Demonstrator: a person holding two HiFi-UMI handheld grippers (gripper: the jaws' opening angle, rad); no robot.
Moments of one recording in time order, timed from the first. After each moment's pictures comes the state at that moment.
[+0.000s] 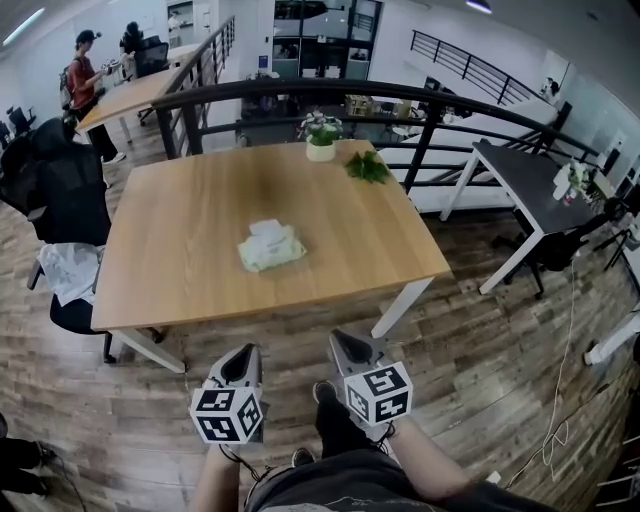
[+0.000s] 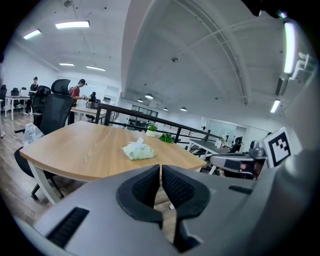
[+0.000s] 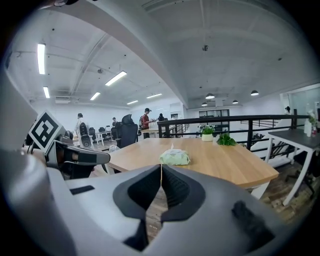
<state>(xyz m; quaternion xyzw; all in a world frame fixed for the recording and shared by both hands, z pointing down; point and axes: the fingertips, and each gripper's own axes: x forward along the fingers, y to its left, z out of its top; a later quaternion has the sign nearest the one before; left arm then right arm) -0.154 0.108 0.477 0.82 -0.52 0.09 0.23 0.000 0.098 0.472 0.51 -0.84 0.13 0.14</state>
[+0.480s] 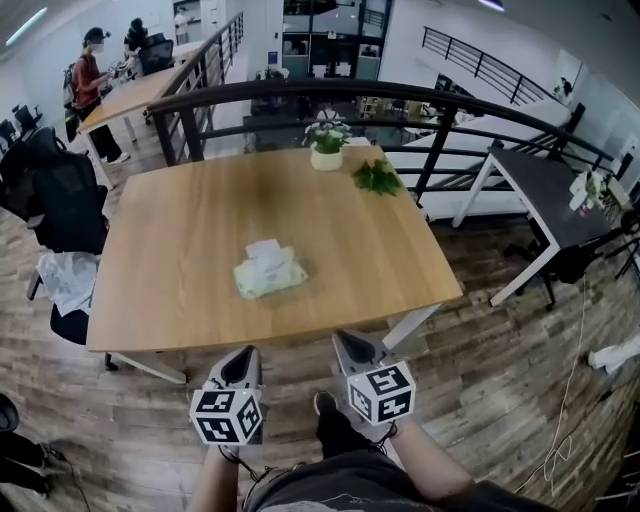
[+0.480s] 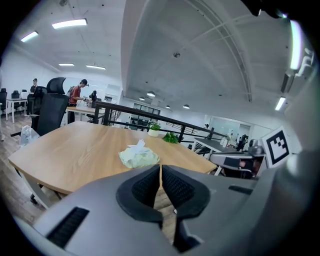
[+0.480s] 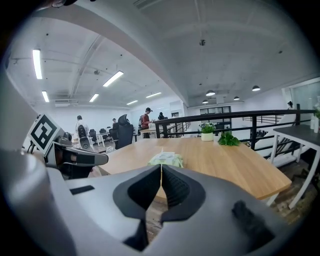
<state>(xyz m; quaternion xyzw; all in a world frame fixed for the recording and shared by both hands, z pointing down) -0.131 0.017 0.486 0.81 -0.53 0.11 0.23 0.028 0.000 0.484 0.50 -0.85 0.14 0.13</state>
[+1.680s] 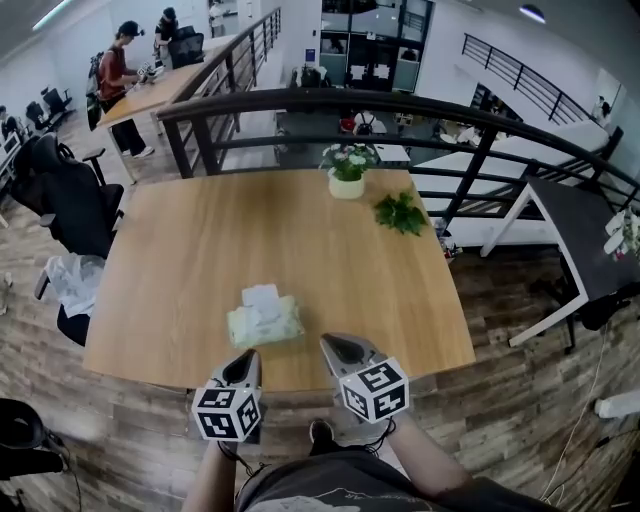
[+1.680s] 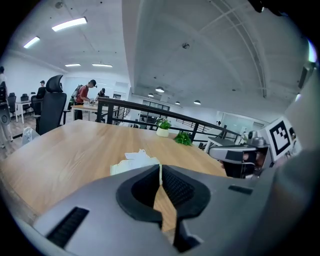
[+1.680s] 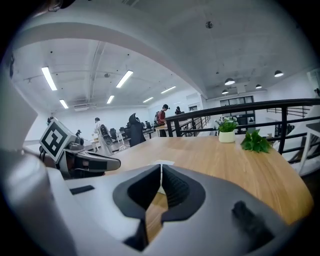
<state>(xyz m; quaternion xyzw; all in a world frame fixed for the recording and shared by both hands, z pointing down) -0.096 -0.126 0.505 0.77 -0.57 0.13 0.25 0.036 -0.158 0.492 0.38 -0.90 0.16 0.15</state>
